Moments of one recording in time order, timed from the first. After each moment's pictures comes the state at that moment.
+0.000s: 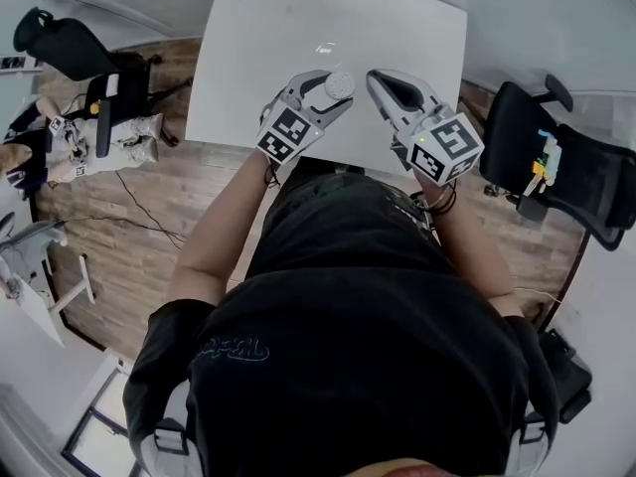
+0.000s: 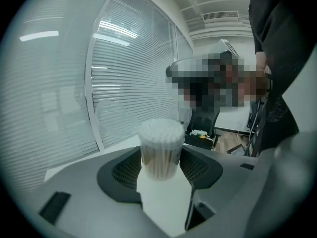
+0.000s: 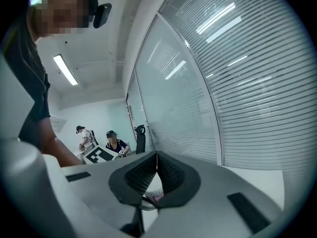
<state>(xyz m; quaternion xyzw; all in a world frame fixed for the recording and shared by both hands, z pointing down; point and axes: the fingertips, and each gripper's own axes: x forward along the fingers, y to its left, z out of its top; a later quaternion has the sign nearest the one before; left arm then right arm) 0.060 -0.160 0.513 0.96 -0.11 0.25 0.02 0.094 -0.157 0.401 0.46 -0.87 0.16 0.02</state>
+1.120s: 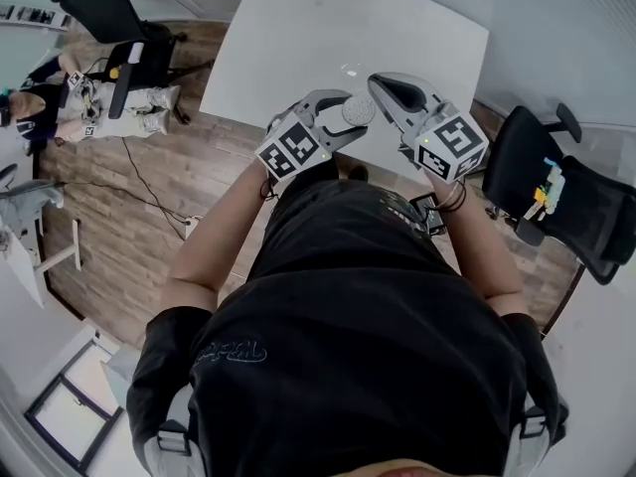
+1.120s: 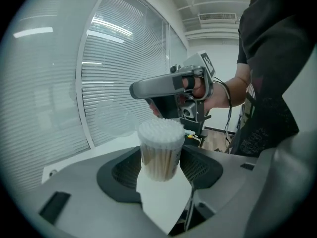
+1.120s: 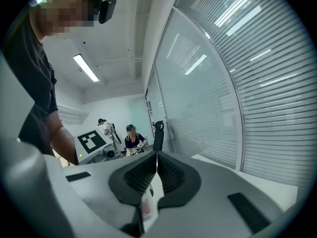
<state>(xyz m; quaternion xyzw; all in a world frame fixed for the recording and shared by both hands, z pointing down) 0.036 -0.080 0.467 0.96 -0.07 0.26 0.02 0.048 -0.129 0.385 0.35 -0.92 0.13 0.05</state>
